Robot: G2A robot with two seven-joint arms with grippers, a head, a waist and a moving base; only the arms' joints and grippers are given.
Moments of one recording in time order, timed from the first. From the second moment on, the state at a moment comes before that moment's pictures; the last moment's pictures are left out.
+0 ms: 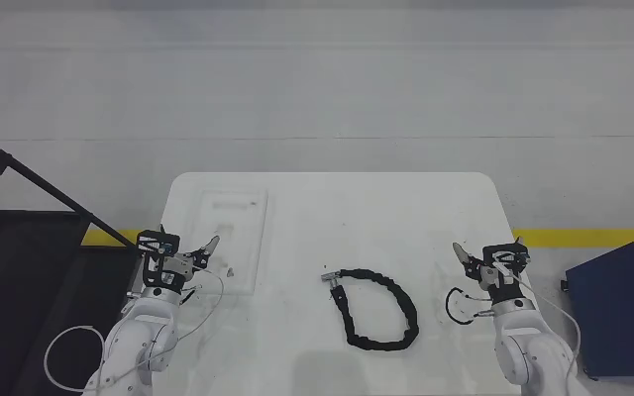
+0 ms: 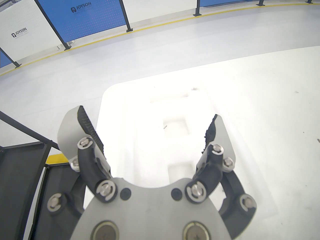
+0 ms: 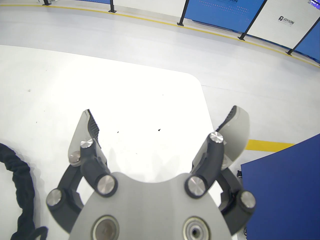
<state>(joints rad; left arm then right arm) 1.73 -1.15 -1.60 -1.80 1.33 0.00 0.00 -1.73 -1.15 1.60 -1.80 -1.33 0.00 0.00</state>
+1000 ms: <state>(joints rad) 1.72 -1.15 -1.60 -1.82 1.35 -0.03 -0.01 -1.73 -1.15 1.60 -1.80 -1.33 0.00 0.00</state>
